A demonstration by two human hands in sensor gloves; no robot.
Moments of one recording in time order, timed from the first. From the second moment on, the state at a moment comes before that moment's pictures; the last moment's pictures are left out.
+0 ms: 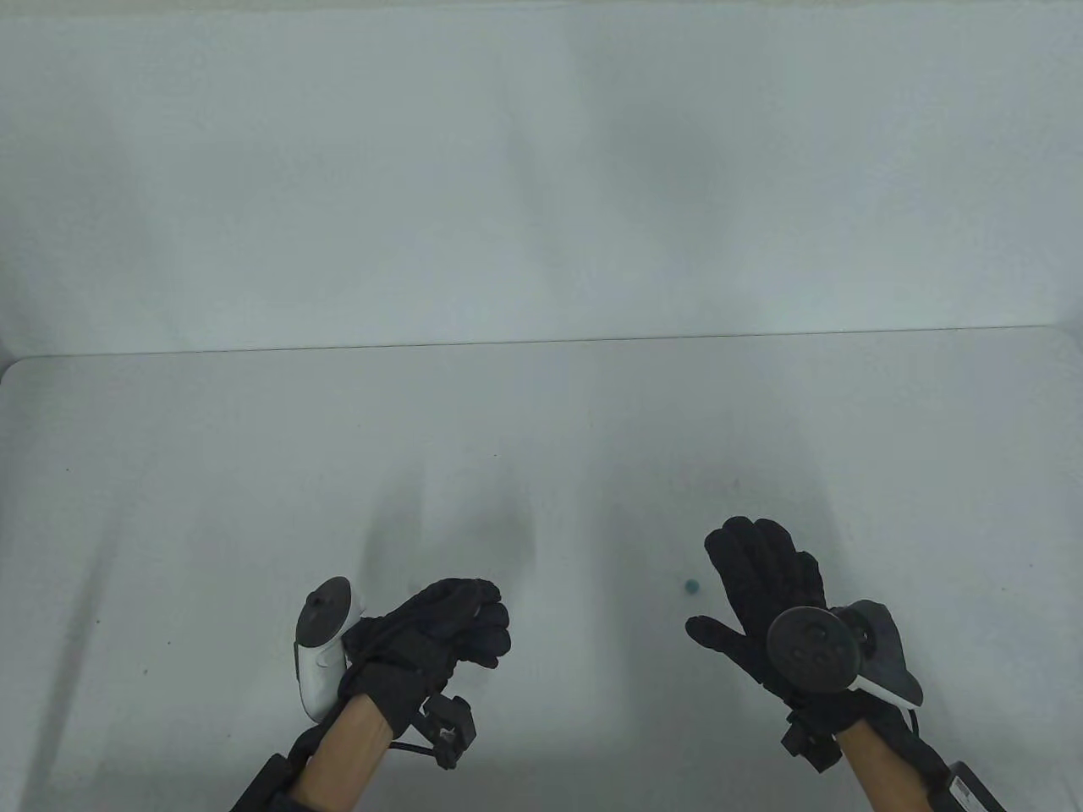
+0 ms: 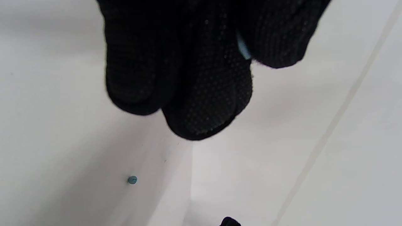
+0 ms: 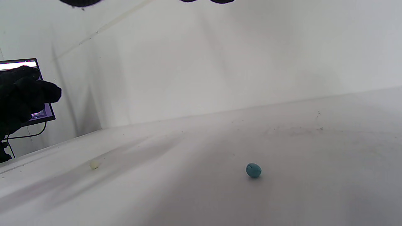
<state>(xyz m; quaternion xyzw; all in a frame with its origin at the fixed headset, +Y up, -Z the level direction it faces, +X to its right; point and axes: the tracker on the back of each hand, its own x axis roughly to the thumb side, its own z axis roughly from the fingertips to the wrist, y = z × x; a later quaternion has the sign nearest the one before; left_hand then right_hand) -0.194 -0.718 -0.334 -0.17 -0.07 0.73 0.66 0.205 -0.660 -0.296 0.21 -0.07 0.96 0.15</state>
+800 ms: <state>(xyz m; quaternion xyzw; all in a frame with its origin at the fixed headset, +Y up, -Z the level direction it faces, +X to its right) -0.202 -0.727 -0.334 -0.16 -0.02 0.73 0.67 0.206 -0.660 -0.297 0.21 -0.07 0.96 0.15</state>
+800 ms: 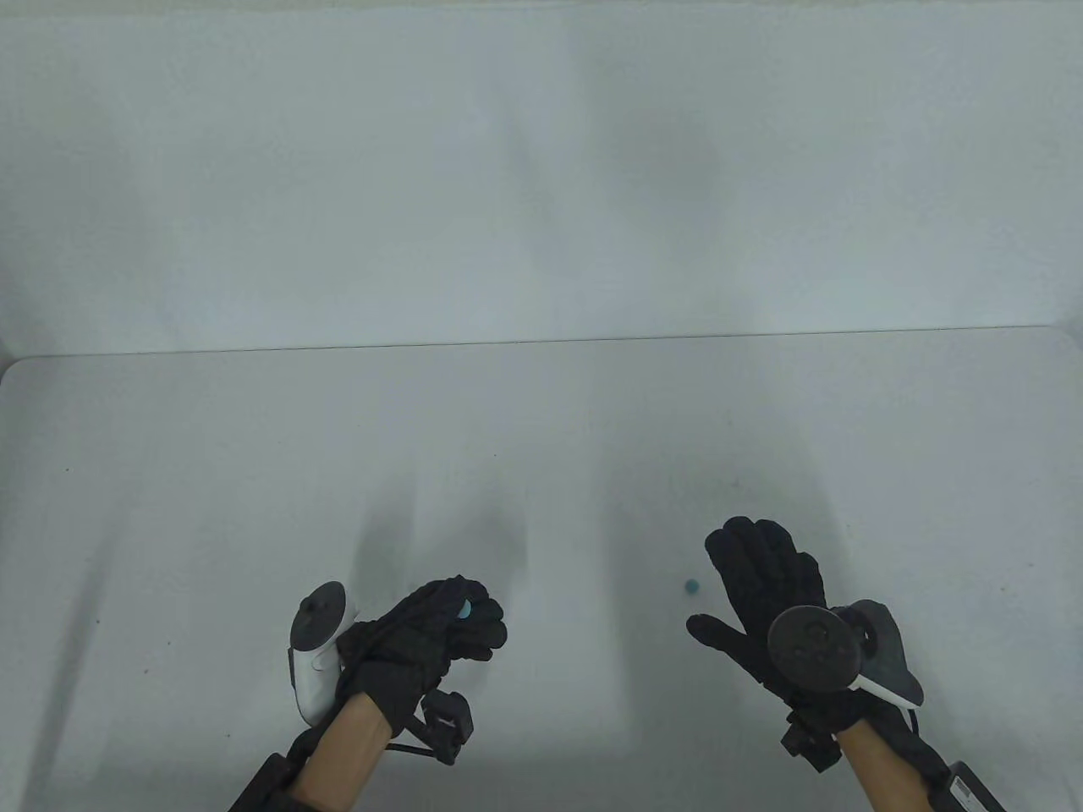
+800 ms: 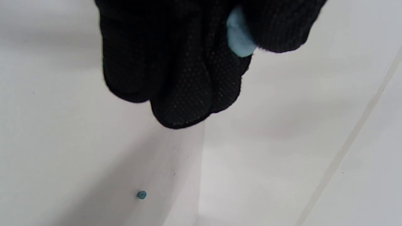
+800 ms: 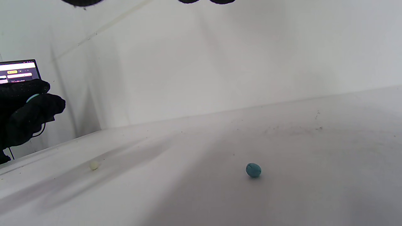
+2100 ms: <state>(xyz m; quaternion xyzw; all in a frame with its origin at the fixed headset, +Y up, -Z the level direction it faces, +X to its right) -0.195 -0.718 -0.333 -0.19 -0.06 0.73 0.66 0.207 -0.658 -0.296 0.20 -0.08 0.96 0.16</state>
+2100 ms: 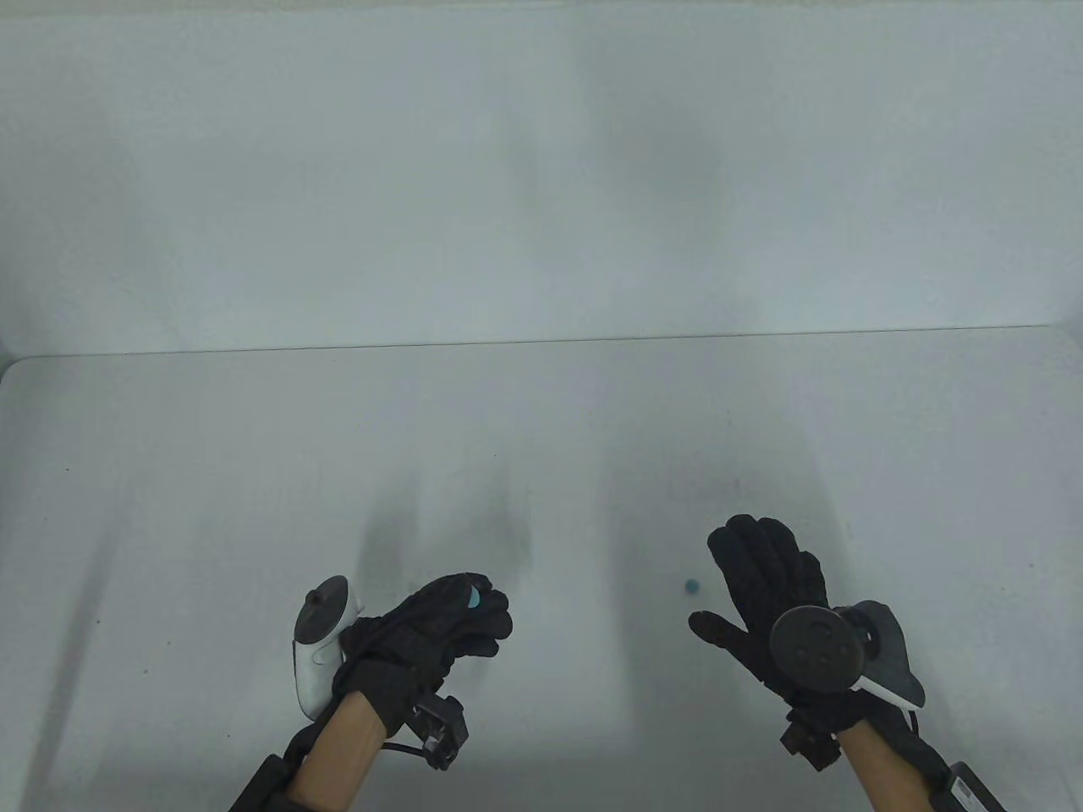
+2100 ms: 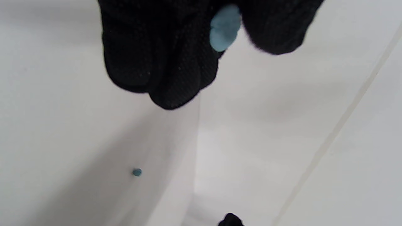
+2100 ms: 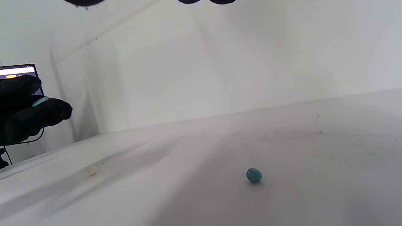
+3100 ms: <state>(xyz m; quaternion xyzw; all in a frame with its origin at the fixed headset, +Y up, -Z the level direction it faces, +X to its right) -0.203 -0.723 -0.332 -0.19 -0.02 0.73 0.65 0.208 -0.658 -0.295 0.20 -0.08 0.96 0.16</state>
